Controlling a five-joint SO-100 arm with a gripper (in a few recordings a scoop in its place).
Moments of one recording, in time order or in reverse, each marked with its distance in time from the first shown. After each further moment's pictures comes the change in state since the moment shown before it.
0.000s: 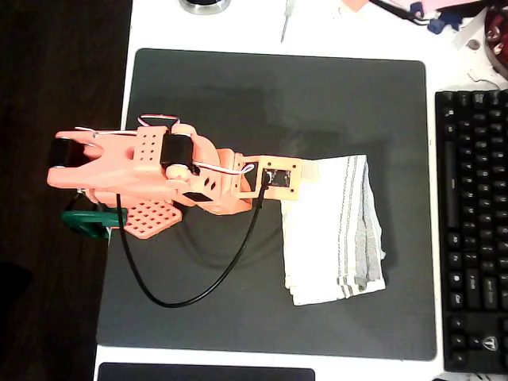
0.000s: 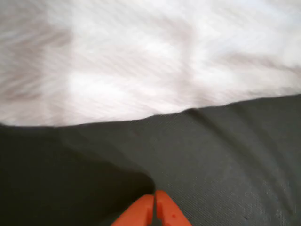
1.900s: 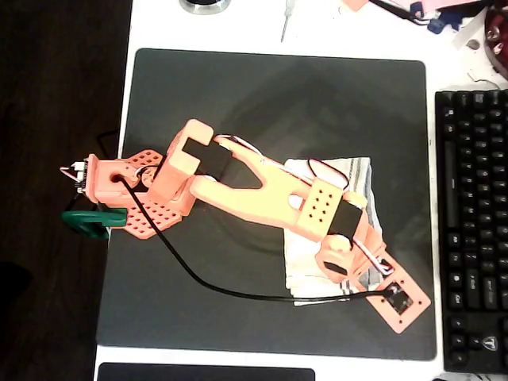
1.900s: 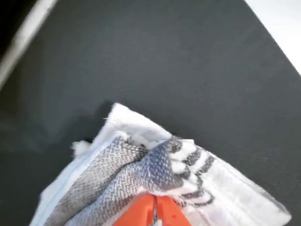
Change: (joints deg) arm 17.8 -120.0 -100.2 -9.8 24.3
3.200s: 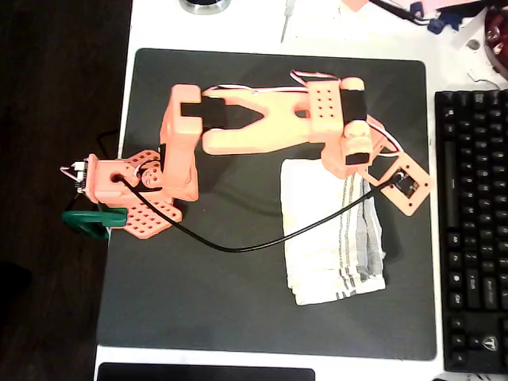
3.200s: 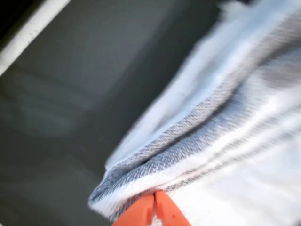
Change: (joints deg) arm -27.9 2.0 -1.7 7.3 18.7
